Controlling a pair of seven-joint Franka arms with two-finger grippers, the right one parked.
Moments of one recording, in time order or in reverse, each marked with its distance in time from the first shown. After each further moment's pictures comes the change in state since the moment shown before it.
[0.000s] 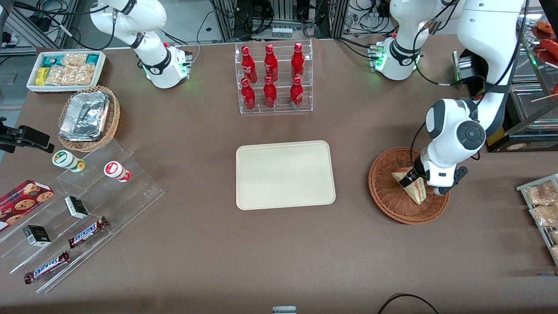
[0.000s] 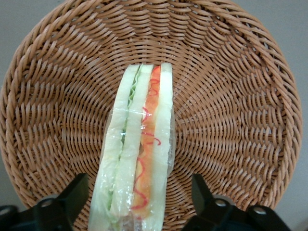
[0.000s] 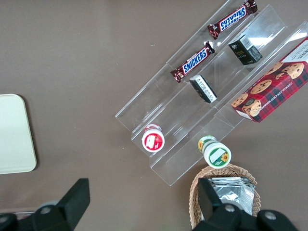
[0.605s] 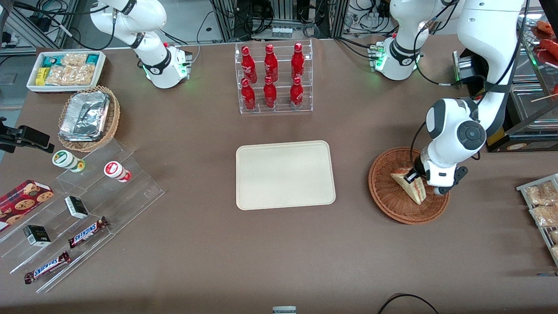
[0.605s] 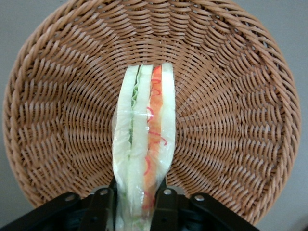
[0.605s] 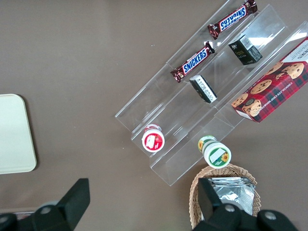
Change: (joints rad) arm 0.000 -0.014 -0.001 0.015 0.000 -0.044 0.002
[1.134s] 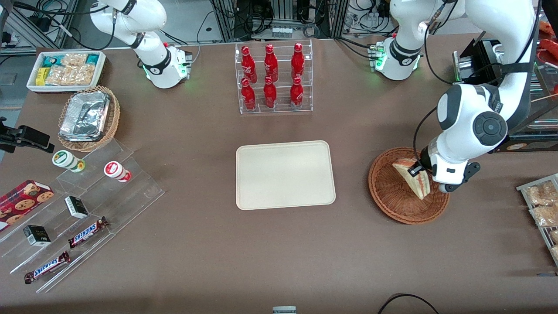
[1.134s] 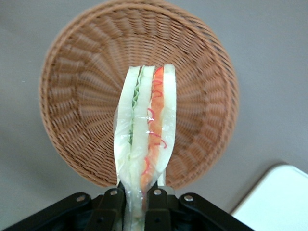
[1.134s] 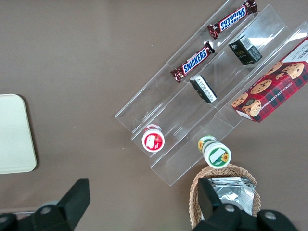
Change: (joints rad) arm -0.048 -0.080 -0.025 0.170 0.000 -0.314 0.022
